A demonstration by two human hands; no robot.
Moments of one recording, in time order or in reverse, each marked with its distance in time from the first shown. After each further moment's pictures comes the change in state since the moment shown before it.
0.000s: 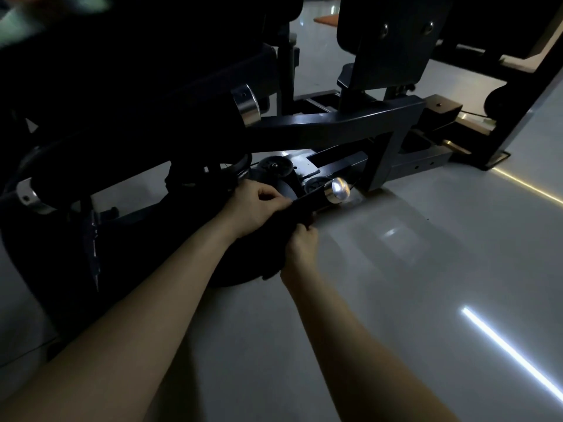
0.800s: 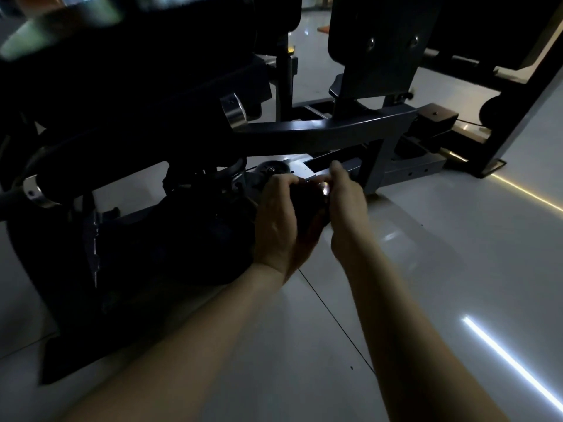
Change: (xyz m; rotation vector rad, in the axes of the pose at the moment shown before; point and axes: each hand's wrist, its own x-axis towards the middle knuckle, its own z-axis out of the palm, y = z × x) left_hand -0.043 0.035 0.079 0.012 0.522 0.486; right_hand -0.048 -0.112 -0.047 -0.326 -0.187 -0.404
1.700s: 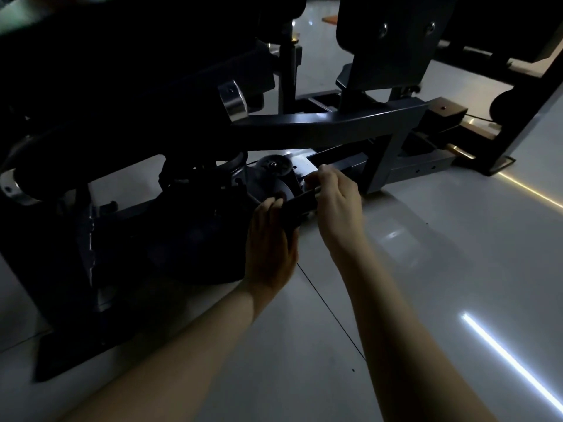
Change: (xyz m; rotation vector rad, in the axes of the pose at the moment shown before) left_hand -0.040 -0.079 0.019 0.414 -0.127 -0.030; right_hand 0.008 0.021 0.012 -0.216 0.041 -0.323
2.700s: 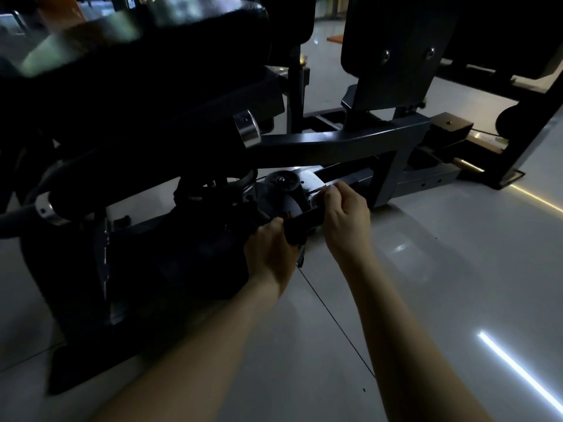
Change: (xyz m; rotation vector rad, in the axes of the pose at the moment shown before) left_hand 0.028 0.011 -0.031 0.025 -0.133 -0.288; right_hand 0.012 0.014 0.001 -0.060 0.013 -0.110
